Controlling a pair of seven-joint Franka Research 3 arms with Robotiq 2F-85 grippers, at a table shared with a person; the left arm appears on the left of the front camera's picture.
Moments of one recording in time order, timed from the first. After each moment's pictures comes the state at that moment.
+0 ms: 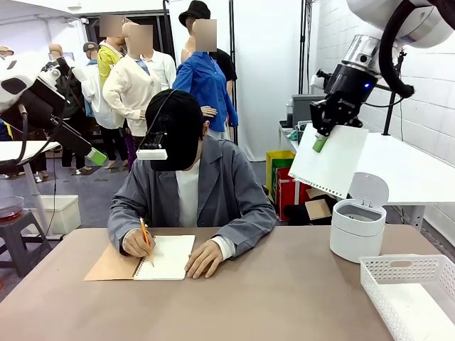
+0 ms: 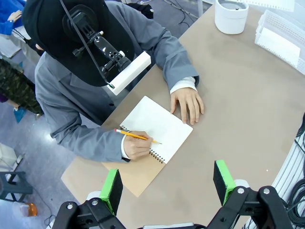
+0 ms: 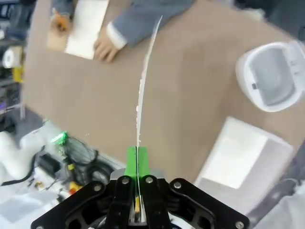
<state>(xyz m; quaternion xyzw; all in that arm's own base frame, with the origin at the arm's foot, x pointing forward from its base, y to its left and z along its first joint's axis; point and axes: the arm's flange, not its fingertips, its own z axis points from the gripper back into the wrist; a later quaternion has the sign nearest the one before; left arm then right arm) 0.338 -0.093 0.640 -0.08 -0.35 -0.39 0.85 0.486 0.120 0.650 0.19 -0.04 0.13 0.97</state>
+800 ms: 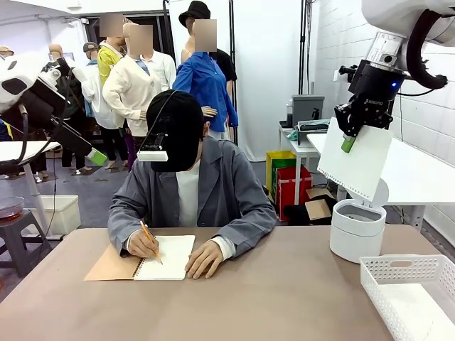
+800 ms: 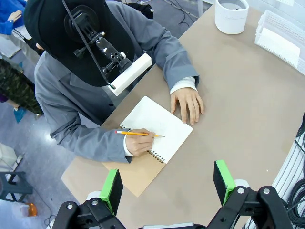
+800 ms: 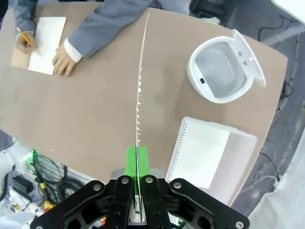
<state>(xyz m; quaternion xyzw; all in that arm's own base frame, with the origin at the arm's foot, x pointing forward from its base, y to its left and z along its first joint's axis) 0.338 -0.093 0.640 -0.08 -0.35 -0.39 0.85 0.466 0.090 0.652 0.12 -0.09 0.11 0.98</state>
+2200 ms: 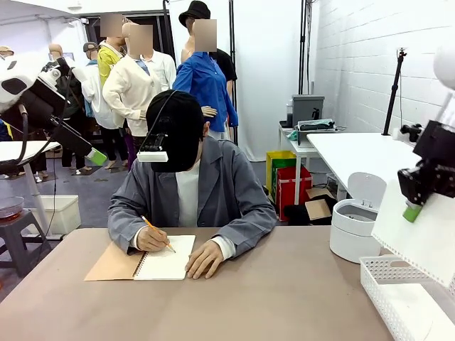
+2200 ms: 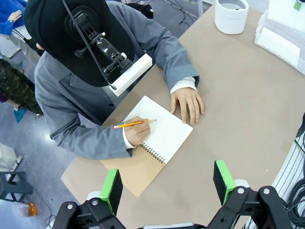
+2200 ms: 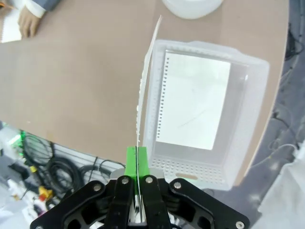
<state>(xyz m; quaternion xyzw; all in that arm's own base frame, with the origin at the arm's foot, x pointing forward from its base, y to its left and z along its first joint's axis) 0.338 -0.093 0.640 -0.08 -0.35 -0.39 0.85 0.358 -0.006 0.544 0.13 -0.04 0.06 0.99</state>
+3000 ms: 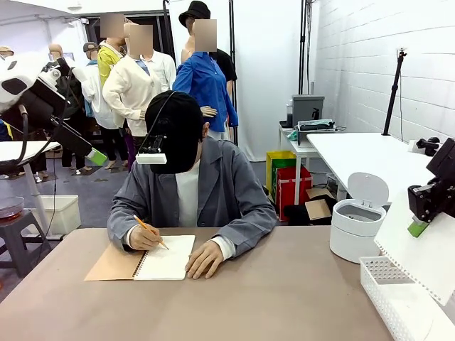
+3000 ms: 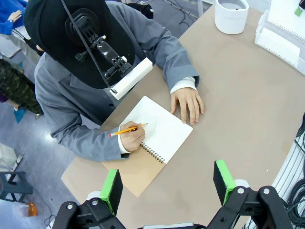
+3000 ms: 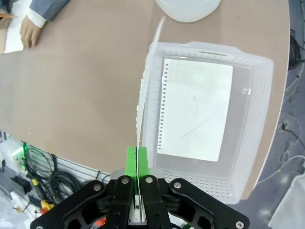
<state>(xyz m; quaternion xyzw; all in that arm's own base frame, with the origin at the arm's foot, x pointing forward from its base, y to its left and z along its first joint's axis) 0.338 -0.093 0.640 -0.08 -0.35 -0.39 0.85 0.333 -0.019 0.519 0.16 -0.09 0.04 0.98</state>
